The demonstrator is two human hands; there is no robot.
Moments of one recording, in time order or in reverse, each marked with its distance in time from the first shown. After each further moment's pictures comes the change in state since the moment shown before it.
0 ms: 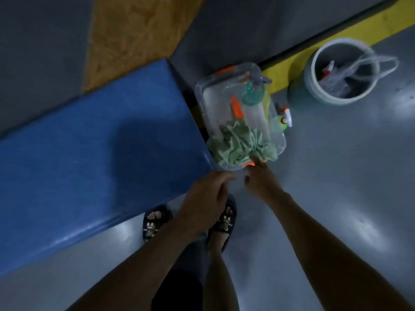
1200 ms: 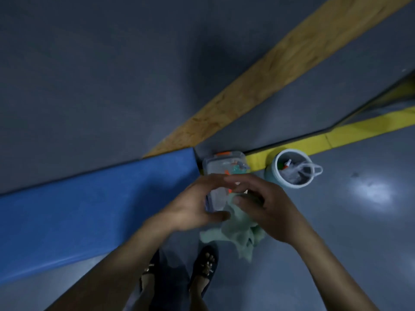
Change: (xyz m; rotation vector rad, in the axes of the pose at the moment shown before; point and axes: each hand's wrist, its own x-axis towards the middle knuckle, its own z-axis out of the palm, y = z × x) left_hand -0.113 0.227 -0.207 -0.038 0.004 0.244; right_hand -0.279 -0.200 -0.347 0.519 0.119 -0.562
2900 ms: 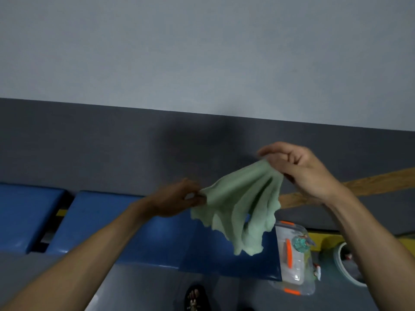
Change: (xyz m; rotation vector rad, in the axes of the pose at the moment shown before) left_hand -0.339 -0.036 -0.332 0.317 0.294 -0.048; right_hand 0.114 -0.382 0.165 0.263 -0.345 -0.292
